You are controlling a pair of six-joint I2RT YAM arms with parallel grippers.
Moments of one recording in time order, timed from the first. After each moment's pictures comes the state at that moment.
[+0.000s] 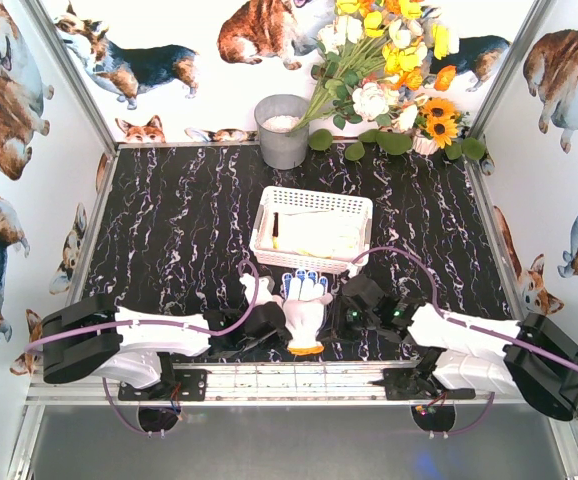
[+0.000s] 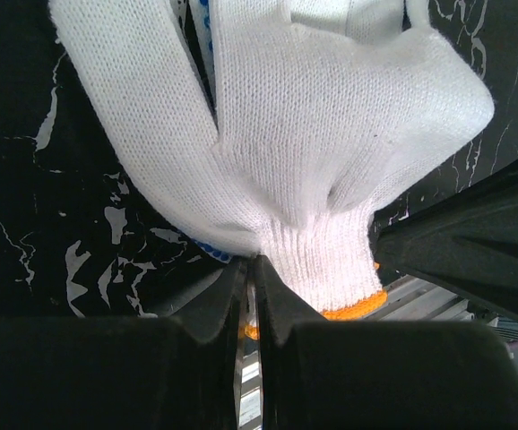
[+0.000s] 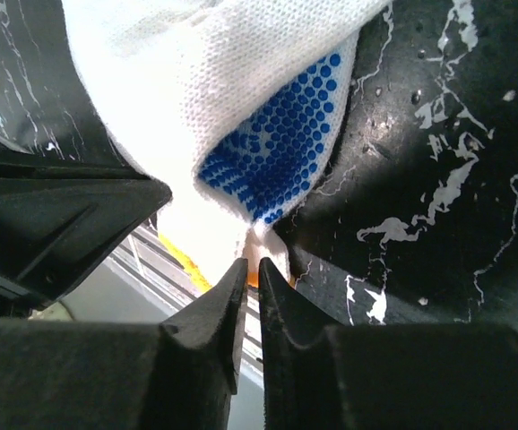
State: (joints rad) left arm -1.23 1.33 0.46 0.02 -0.29 -1.24; right arm 0.87 1.11 0.36 -0.12 -0.24 1.05
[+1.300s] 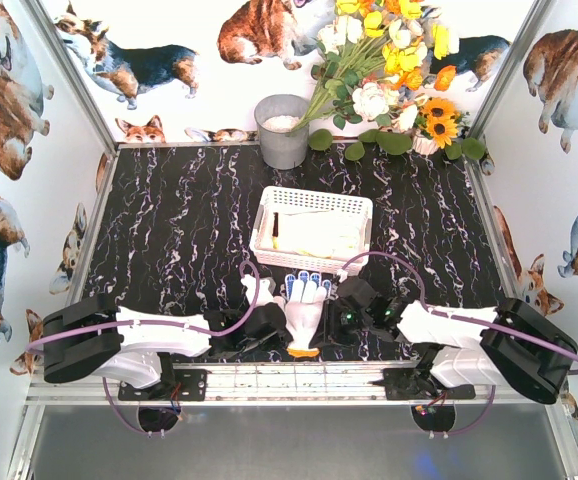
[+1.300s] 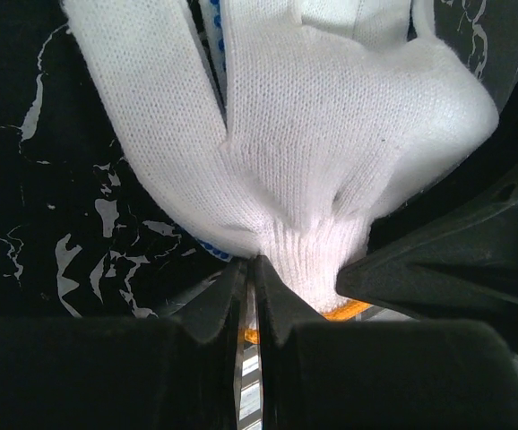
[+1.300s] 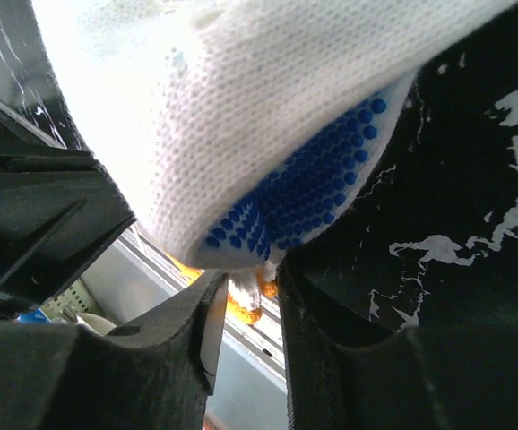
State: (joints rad) left arm -1.24 1.33 0.46 0.02 -0.27 -1.25; right arm 0.88 1.22 0.35 -0.03 -0.35 1.05
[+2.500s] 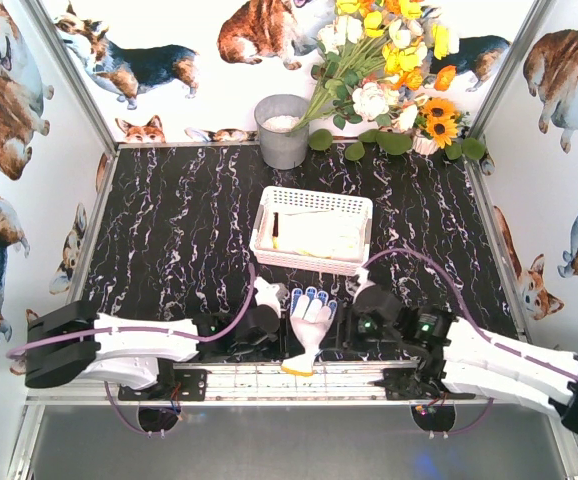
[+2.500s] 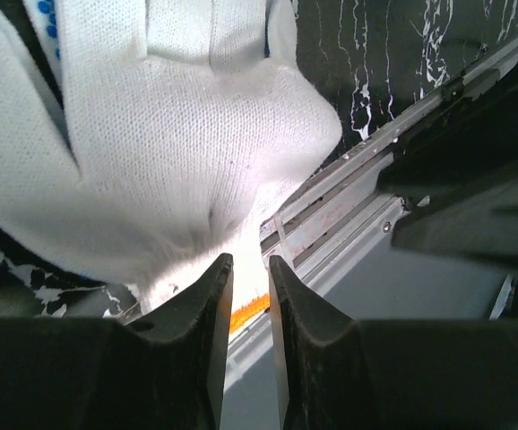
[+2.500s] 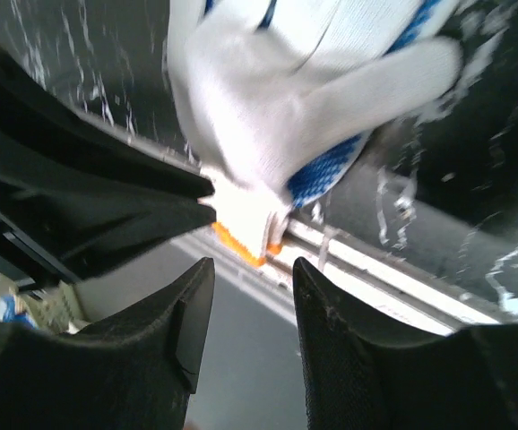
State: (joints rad) left arm -1.28 1.21 0.44 0.08 -0.10 -1.16; right arm 1.04 0.77 0.42 -0.45 -0.13 1.12
